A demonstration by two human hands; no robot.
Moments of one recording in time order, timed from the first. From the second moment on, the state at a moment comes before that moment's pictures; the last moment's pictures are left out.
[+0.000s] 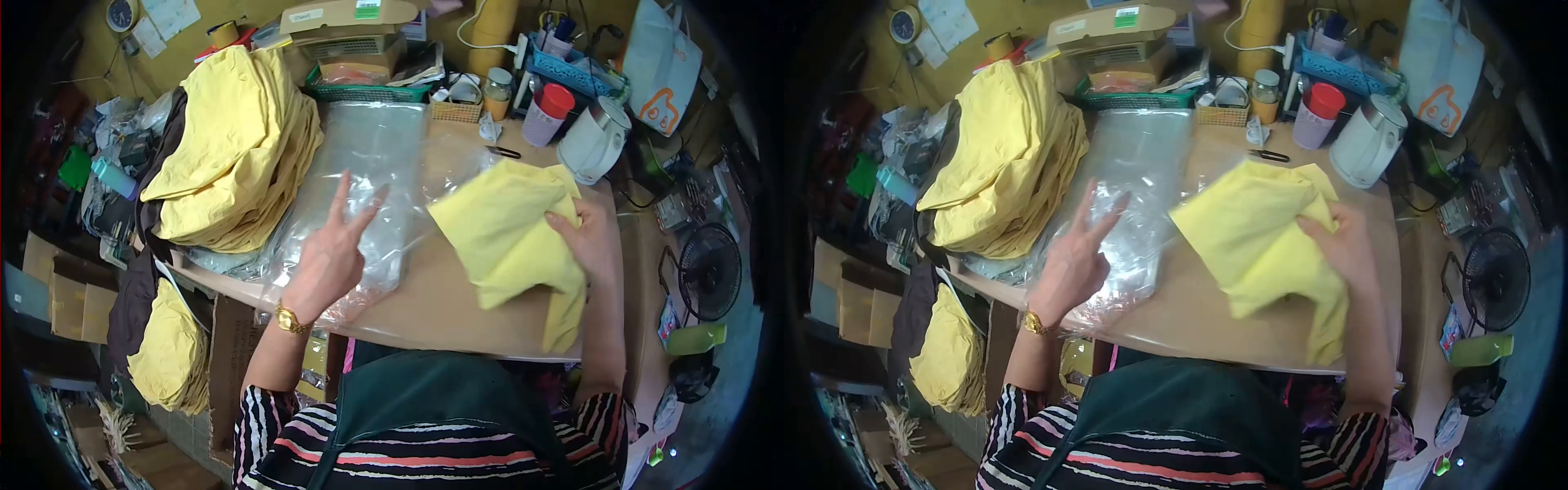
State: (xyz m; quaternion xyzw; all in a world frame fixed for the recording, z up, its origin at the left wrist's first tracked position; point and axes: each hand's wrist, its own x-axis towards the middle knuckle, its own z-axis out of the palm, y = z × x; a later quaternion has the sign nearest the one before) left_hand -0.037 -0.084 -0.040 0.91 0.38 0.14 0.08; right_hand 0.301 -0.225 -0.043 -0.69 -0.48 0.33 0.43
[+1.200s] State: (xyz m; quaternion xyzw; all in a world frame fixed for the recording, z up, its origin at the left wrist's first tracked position) left_hand 0.044 -0.206 -0.068 0.87 -0.09 0.15 0.46; right_hand 0.281 -0.188 -0.097 -0.62 -0.65 0.40 0.18
